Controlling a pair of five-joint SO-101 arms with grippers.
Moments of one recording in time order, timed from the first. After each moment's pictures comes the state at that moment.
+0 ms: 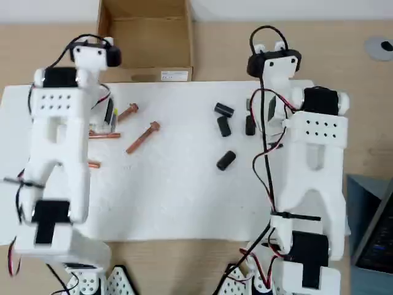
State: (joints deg) left arm -3.9 6.2 -12.5 93.4 -21.1; right arm 3.3 -13.0 7.7 89.9 8.7
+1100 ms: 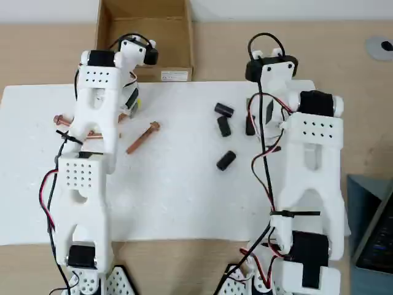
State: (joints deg) left arm 0.4 52.8 -57.4 95.2 -34.8; right arm 3.3 -13.0 11.2 86.2 8.7
